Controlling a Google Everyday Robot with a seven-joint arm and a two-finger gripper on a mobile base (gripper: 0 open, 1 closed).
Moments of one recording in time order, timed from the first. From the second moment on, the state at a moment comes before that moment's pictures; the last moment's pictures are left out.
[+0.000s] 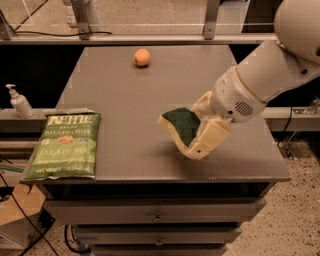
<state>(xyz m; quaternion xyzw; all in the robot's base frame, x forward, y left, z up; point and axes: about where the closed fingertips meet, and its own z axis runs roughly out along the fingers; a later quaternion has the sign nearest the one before) 0.454 -0.084 0.885 -0.62 0.73 0.19 0.22</state>
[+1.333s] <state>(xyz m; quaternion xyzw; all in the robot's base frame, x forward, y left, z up) 0.472 0.101 0.897 -0.67 0.58 0.35 0.29</state>
